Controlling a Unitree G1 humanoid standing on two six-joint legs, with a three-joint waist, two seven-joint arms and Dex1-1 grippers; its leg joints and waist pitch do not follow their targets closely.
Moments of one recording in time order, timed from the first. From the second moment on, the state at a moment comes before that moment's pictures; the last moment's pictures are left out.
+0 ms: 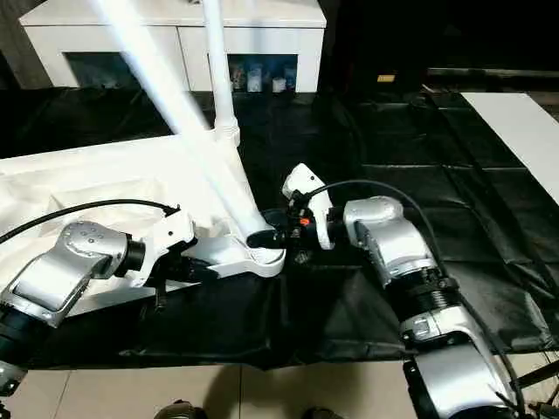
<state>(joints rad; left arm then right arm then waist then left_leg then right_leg) -0.51 0.55 -0.35 0.21 -0.07 0.46 -1.14 -0.69 -0.34 0.20 0.49 0.17 0.38 1.17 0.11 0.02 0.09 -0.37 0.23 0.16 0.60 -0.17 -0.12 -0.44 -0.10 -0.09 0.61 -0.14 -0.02</state>
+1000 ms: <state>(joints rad) -0.65 0.36 0.04 0.23 -0.47 0.52 -1.07 -0.69 -0.25 0.08 0.52 0.23 0.32 0.99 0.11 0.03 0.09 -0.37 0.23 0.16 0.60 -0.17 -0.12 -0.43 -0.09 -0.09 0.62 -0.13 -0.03</state>
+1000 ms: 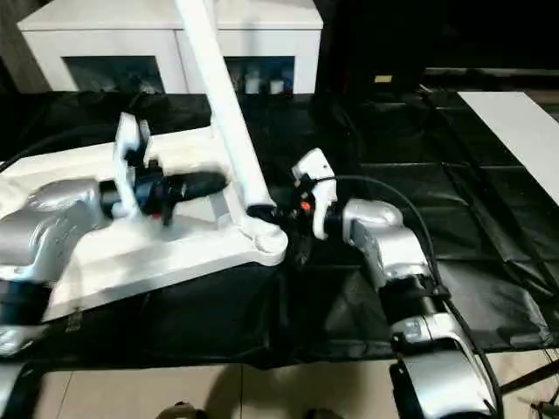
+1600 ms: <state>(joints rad) -0.71 0.32 0.10 0.35 -0.50 0.52 -0.96 -0.74 -0.23 0.05 0.52 0.23 0.30 0.94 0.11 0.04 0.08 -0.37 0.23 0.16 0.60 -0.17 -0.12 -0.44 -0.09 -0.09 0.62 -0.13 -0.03</state>
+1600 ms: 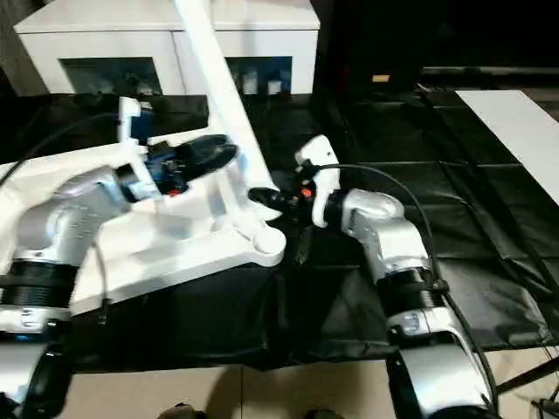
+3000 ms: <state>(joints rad) -0.80 0.29 0.18 0.41 -0.60 0.56 -0.91 -0.72 -0.19 0.09 0.47 0.23 0.28 0.94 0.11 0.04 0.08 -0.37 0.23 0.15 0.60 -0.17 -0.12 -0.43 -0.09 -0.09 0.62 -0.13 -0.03</state>
